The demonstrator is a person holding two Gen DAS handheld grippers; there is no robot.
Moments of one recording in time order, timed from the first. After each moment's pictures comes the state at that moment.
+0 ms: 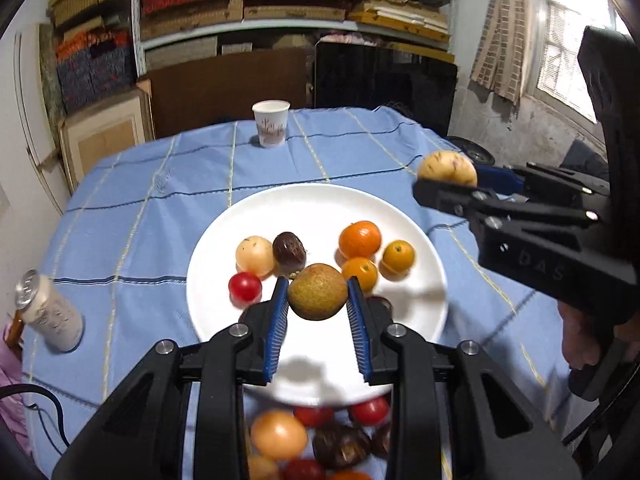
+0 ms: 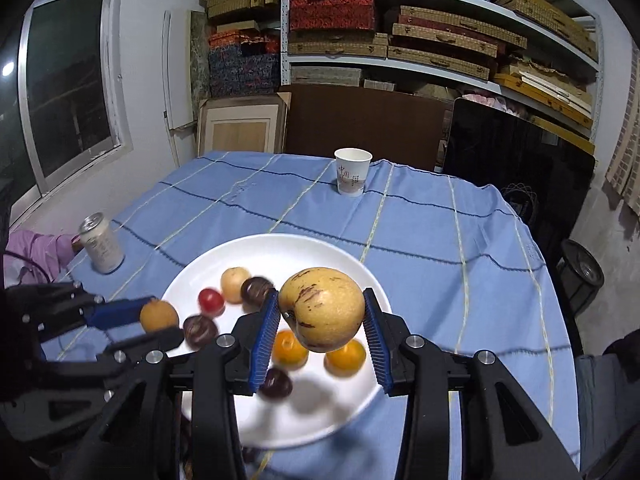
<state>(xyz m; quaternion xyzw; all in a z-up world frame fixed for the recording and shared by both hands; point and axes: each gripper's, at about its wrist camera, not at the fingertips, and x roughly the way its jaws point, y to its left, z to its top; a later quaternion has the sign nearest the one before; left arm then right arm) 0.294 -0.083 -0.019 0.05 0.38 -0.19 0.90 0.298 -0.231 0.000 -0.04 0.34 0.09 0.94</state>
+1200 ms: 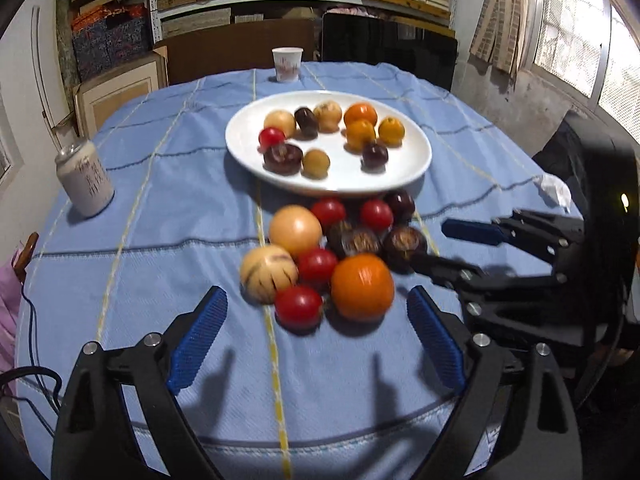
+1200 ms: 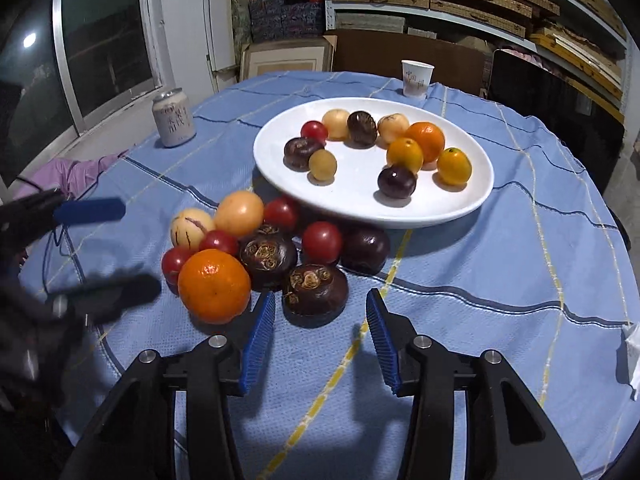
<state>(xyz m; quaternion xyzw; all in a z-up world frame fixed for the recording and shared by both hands) 0.147 -0.022 -0.072 0.07 0.42 -0.18 0.89 0.144 -0.166 -0.098 -0.05 0.42 0.14 0.90</state>
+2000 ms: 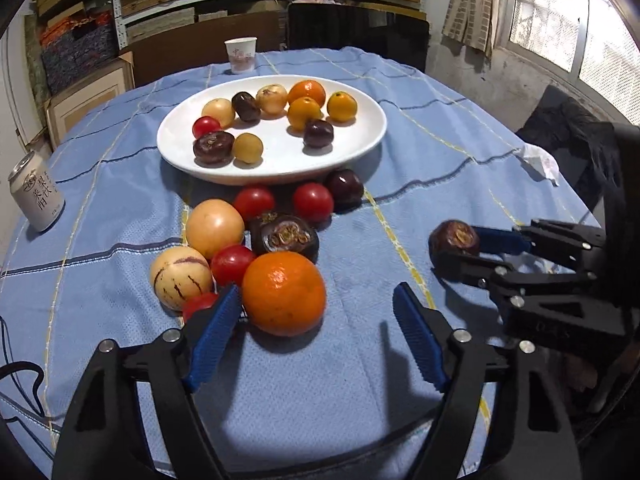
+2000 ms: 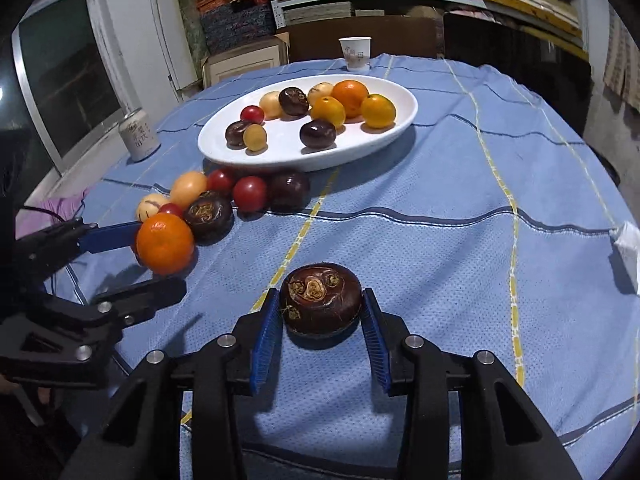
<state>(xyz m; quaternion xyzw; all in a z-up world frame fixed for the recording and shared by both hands) 0.155 -0.070 -0.095 0.08 0.42 -0.21 0.88 0.115 -0.232 -0.113 0.04 0.43 0.10 0.90</state>
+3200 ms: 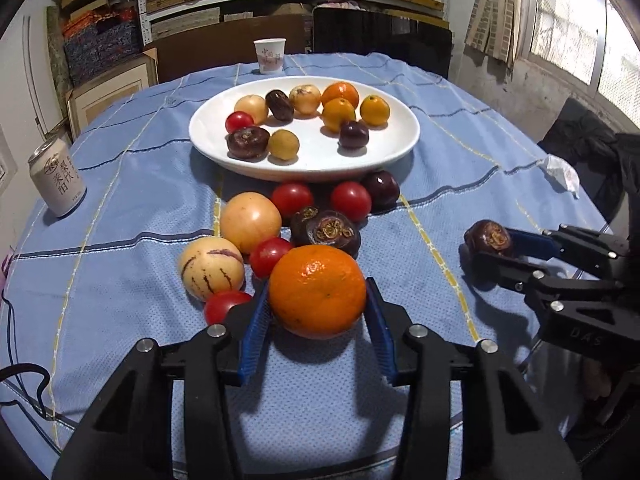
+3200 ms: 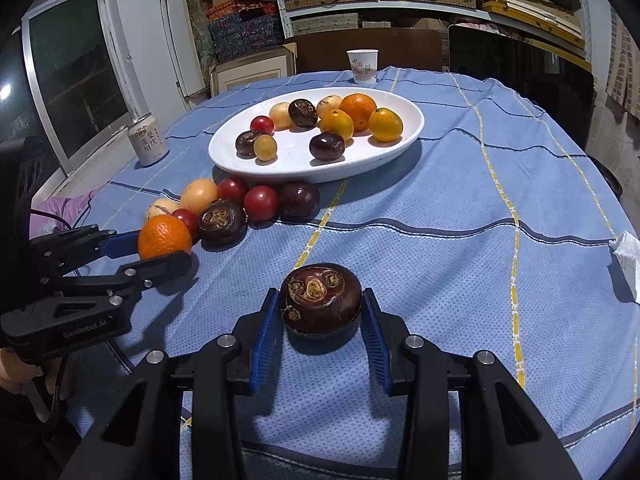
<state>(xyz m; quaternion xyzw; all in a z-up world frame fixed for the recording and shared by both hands) 0.157 -0.053 -0.096 0.07 0.41 -0.18 0.89 0.107 -0.230 -0.109 0.03 0.40 0.11 0.91</state>
